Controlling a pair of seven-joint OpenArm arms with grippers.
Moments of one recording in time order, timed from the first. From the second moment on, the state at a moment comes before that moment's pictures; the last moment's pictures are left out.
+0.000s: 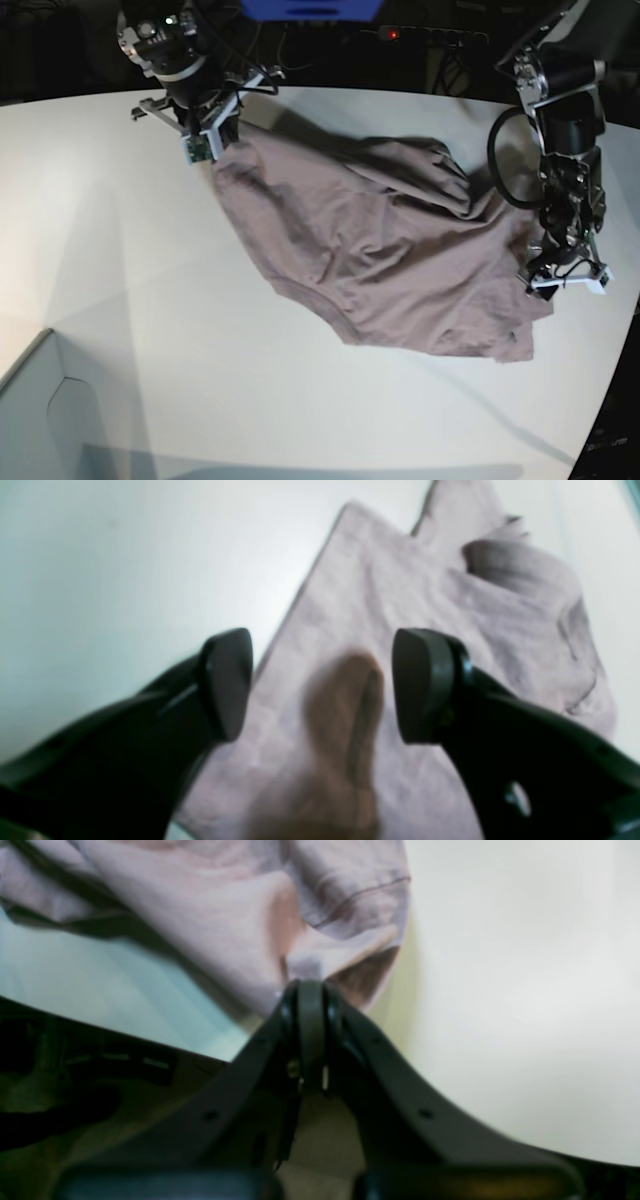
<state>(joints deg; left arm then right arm) -19.1 -14.3 -21.1 40.6 -33.4 0.4 13.7 -34.0 6.7 -11.7 114.2 0.2 0.0 -37.8</state>
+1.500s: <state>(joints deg) -51.5 2.9 5.8 52.7 -33.3 1.5 15.1 -33.0 6.4 -11.6 110.7 0.2 0.0 -37.9</state>
